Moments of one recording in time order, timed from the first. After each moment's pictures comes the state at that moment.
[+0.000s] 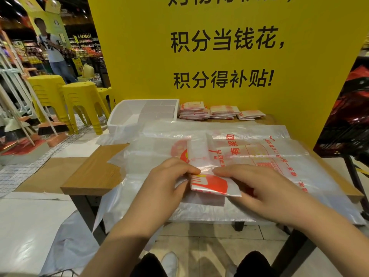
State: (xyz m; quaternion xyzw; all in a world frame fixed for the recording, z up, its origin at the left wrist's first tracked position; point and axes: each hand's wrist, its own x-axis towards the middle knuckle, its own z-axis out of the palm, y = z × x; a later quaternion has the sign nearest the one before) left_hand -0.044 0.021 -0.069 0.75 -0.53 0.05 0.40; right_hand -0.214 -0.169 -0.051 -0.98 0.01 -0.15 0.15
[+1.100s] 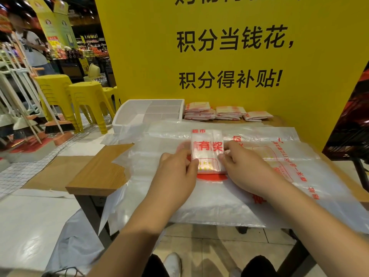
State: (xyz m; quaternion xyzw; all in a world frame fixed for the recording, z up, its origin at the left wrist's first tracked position) left_hand -0.042 -0.011 -0.057 0.82 -0.41 0.02 0.40; right_hand -0.144 -0.167 -0.043 -0.92 0.24 -0.15 0.26
